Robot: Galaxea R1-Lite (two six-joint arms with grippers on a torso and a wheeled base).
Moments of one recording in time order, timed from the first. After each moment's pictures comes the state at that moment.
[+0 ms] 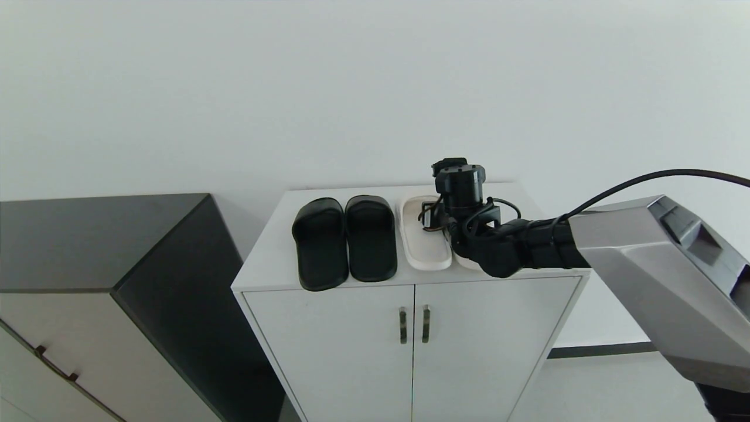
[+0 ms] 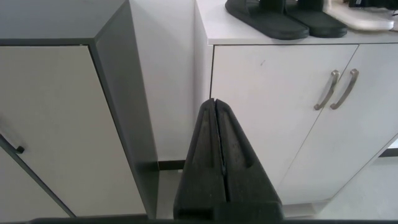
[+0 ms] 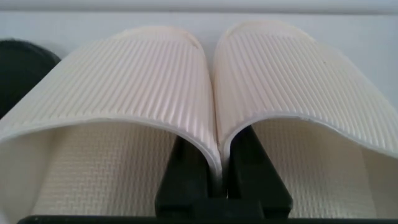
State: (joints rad) left arm 0.00 0.00 0.00 0.00 0.01 -0.02; right arm 0.62 2.35 -1.82 -0.37 -0.55 0.13
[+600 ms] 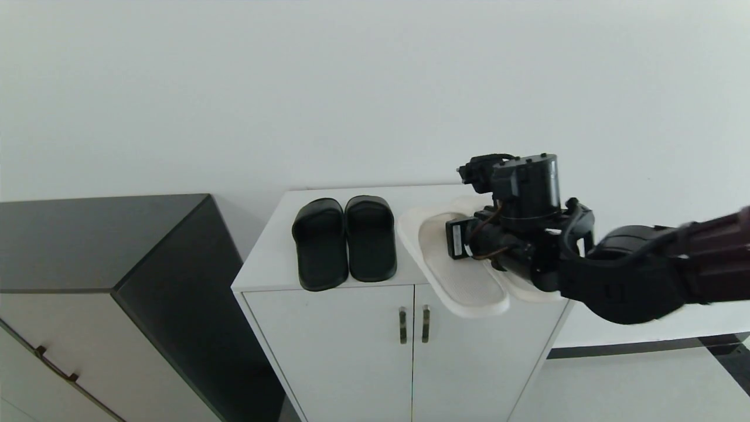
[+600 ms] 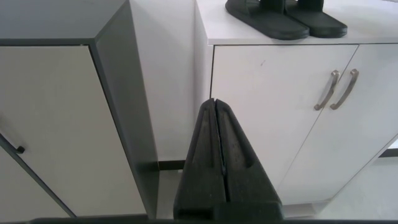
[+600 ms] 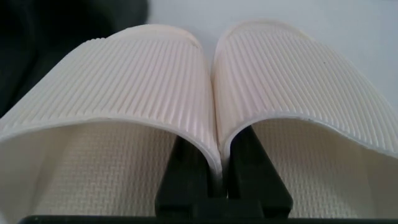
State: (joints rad) left arm 0.00 0.00 0.00 0.00 0.01 -0.02; right arm 0.73 1.87 -1.20 -0.39 -0.42 0.10
